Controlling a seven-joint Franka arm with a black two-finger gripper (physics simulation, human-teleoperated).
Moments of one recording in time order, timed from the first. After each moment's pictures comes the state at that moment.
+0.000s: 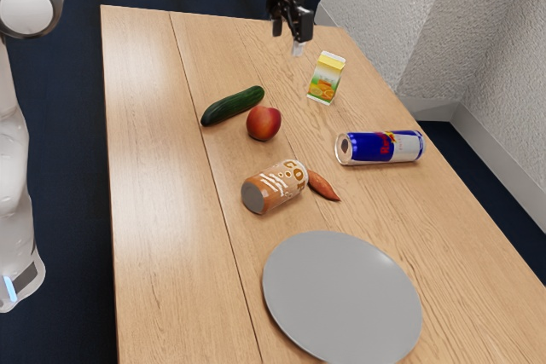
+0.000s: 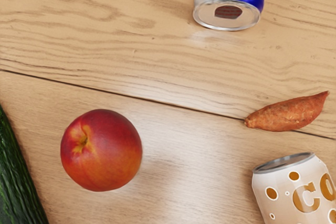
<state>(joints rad) 0.03 -0.08 0.20 -1.56 -0.03 1.64 0.02</state>
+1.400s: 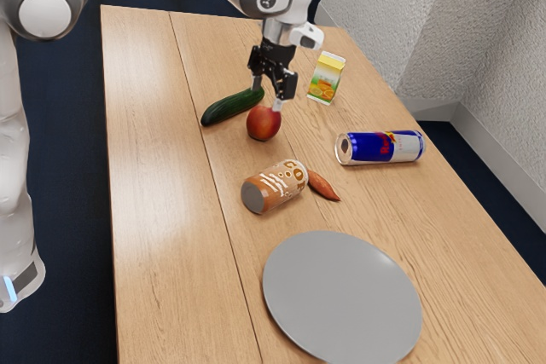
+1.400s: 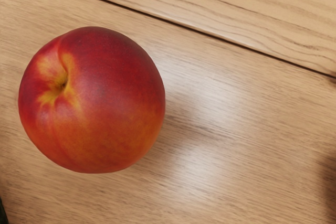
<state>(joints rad) 0.01 -0.01 0.26 -1.81 -0.03 1.79 -0.04</state>
